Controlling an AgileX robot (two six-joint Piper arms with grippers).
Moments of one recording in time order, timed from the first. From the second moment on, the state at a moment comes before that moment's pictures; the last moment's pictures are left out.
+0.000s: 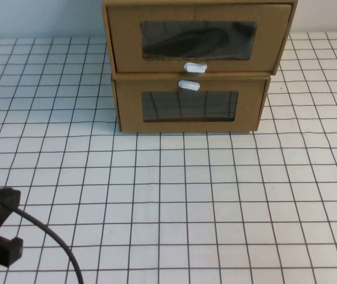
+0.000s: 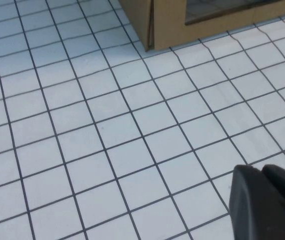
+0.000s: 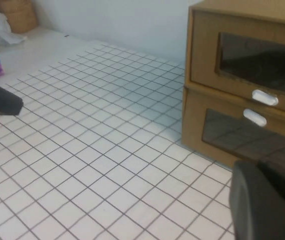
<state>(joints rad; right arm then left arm) 0.36 0.51 -0.62 0.87 0.56 -0.77 -0.17 0.66 -0.56 -0.37 0.62 0.46</state>
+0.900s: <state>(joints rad) 0.36 0.49 -0.51 0.91 0.44 -0.78 -0.17 0.66 -0.53 -0.37 0.62 0.45</state>
